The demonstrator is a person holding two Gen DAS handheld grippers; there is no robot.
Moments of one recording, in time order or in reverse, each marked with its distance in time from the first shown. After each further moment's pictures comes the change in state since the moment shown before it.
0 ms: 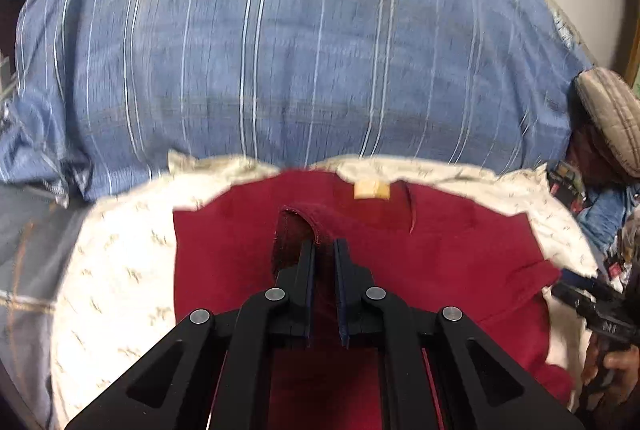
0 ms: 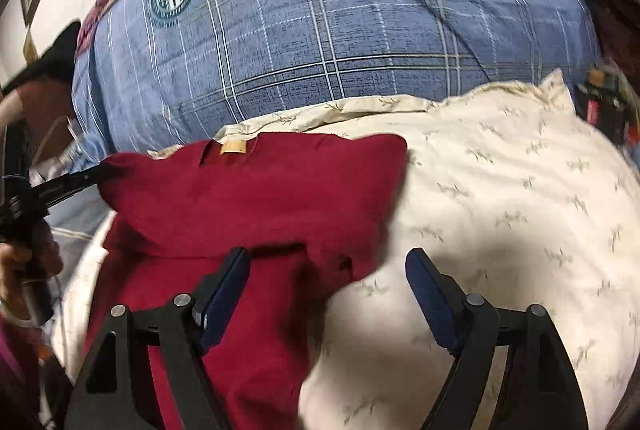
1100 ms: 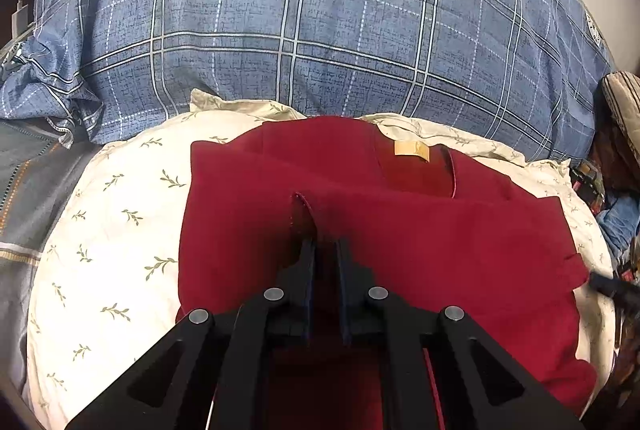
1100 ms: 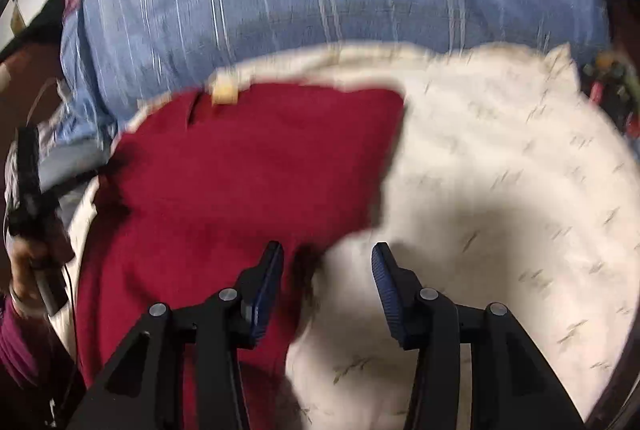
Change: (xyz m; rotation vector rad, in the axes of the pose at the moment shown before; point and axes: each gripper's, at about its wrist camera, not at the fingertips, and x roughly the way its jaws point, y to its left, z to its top) left arm 0.031 0.023 -0.027 -0.086 0.043 0.039; right arm -0.012 -0.007 0.002 0.015 0.109 -0.010
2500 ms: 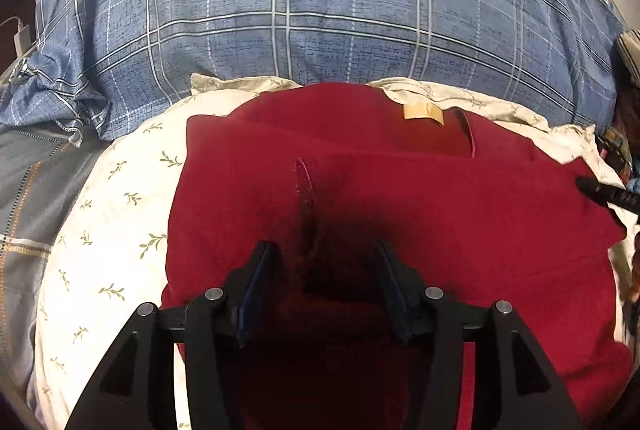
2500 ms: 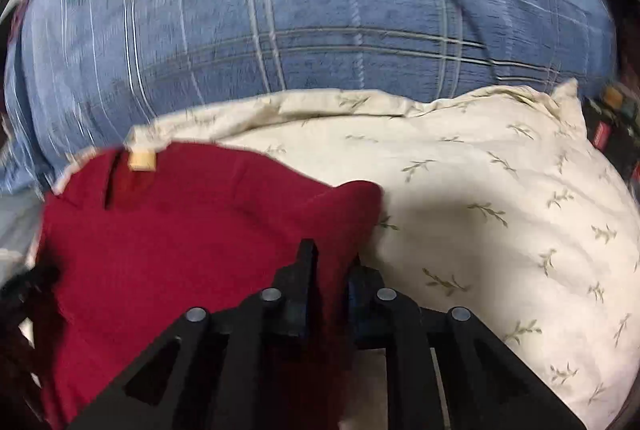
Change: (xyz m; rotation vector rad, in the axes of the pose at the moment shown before) left arm 0.012 -0.024 -0.015 0.081 0.046 0.103; right arm 0.070 -0.026 0.051 0.101 -0.014 -0.126
